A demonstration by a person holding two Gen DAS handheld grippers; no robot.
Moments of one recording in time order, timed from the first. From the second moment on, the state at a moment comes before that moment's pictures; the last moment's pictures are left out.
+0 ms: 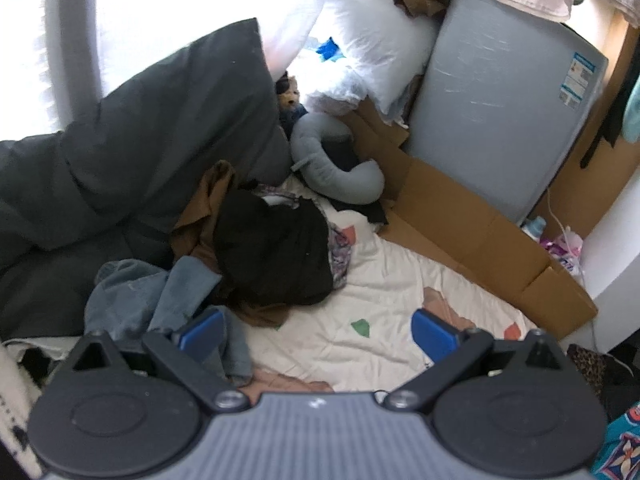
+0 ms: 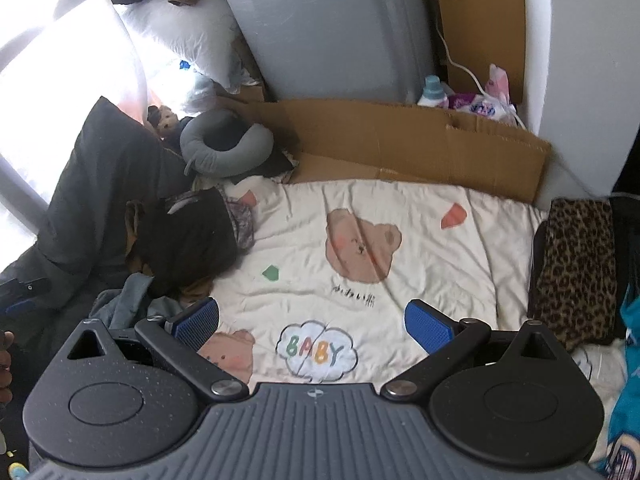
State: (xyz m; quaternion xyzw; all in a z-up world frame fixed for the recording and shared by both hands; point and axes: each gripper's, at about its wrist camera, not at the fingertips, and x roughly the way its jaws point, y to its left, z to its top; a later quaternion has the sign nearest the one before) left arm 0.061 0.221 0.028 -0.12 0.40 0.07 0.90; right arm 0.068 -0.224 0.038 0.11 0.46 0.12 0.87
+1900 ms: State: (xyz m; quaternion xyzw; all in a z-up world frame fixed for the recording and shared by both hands) left arm 0.183 0.230 -0.177 -0.10 0.40 0.13 0.90; right arm 0.226 -0.194 -0.169 0.02 0.41 0.19 0.89
